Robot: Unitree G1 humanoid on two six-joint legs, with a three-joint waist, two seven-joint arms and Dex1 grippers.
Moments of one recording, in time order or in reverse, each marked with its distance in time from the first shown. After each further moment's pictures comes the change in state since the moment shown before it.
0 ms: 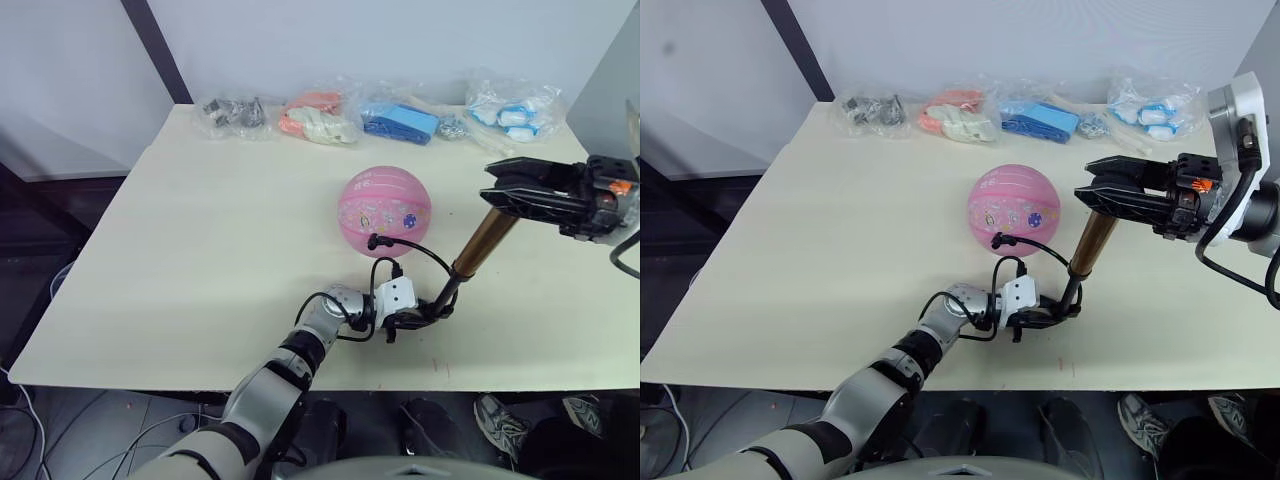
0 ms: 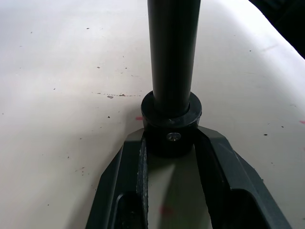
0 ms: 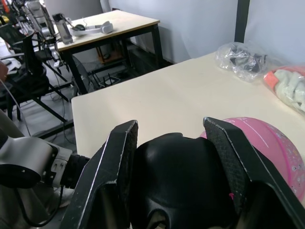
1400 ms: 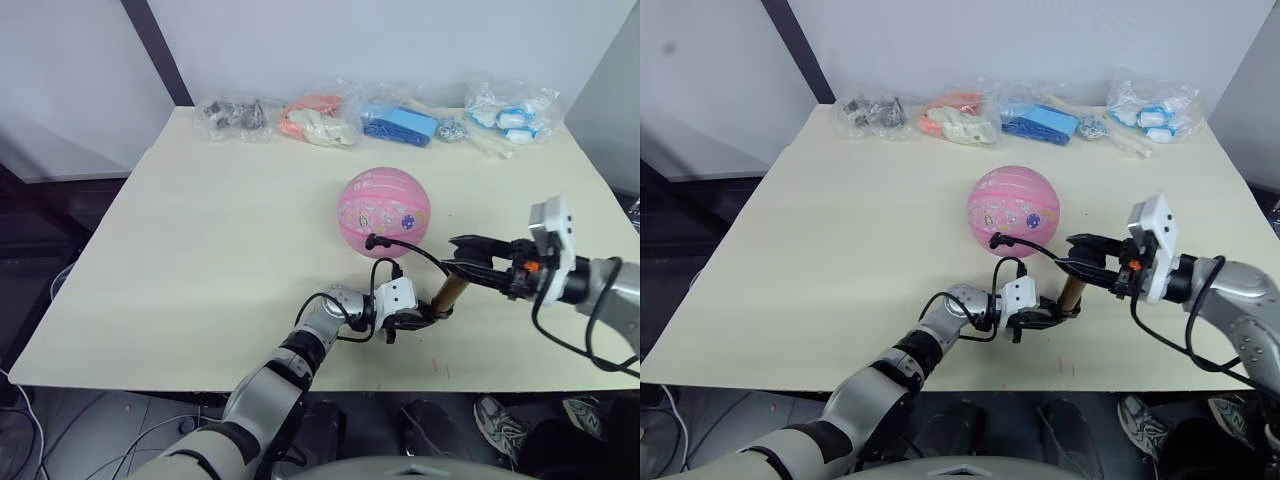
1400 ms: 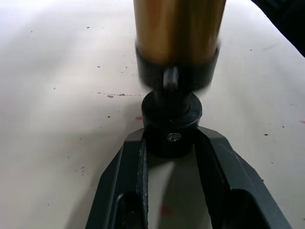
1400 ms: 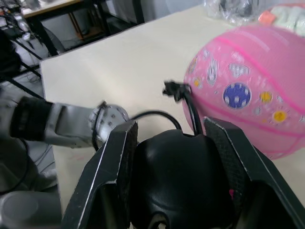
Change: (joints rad) left arm -0.003 -0.001 -0.002 0.014 0.001 -0.003 0.002; right arm 0.285 0.165 0.174 -0.048 -0.385 -0.258 0.099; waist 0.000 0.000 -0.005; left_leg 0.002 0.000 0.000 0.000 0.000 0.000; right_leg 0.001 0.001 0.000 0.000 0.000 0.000
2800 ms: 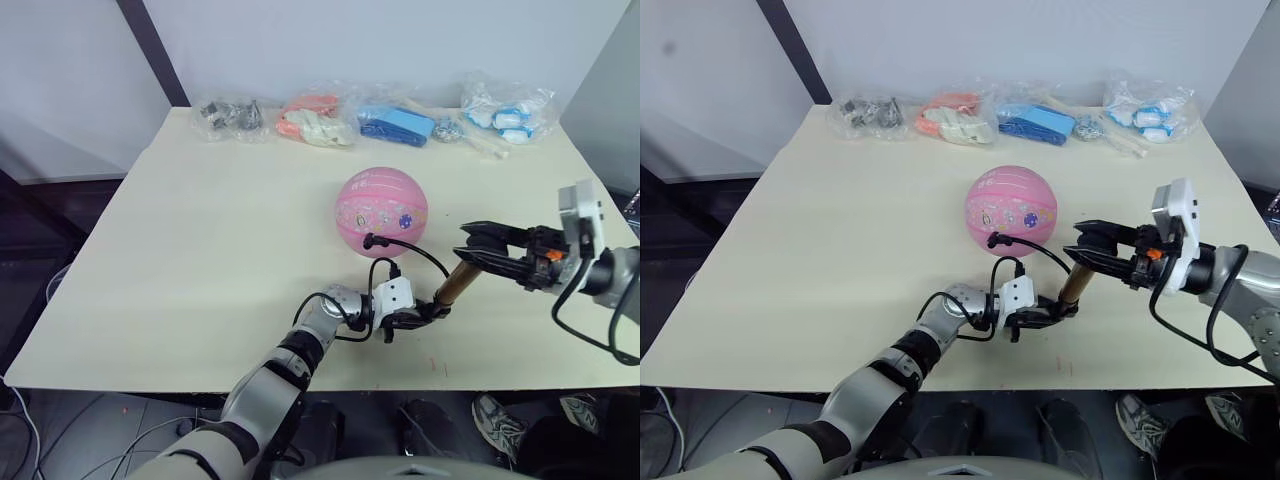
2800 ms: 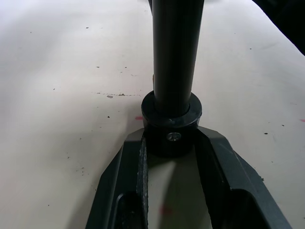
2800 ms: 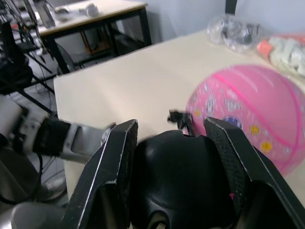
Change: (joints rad) left arm 0.001 0.011 0.000 -0.001 0.000 -0.003 0.003; right arm 0.027 0.033 0.010 0.032 -0.019 -0.067 0.015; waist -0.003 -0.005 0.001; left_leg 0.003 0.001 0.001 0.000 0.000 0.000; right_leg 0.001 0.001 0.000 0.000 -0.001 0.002
